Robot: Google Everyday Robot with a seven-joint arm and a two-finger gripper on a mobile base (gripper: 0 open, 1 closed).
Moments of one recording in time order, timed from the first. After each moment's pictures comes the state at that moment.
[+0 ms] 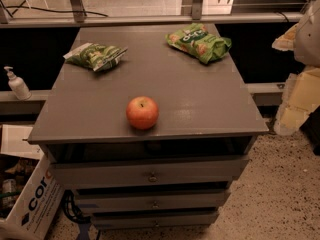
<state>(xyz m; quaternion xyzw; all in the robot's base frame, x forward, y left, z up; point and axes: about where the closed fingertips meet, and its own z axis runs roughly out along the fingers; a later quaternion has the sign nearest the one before) 0.438 -0.217 0.976 -0.60 0.78 -0.03 0.16</state>
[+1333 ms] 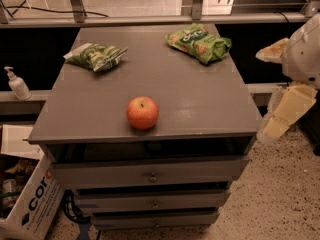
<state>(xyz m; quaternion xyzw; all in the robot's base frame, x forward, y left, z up) 0.445 -0.195 0.951 -0.61 0.75 0.03 0.23</state>
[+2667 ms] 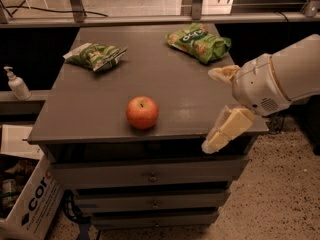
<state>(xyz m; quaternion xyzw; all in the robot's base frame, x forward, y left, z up) 0.456 -0.106 0.904 -0.61 0.70 0.16 0.34</state>
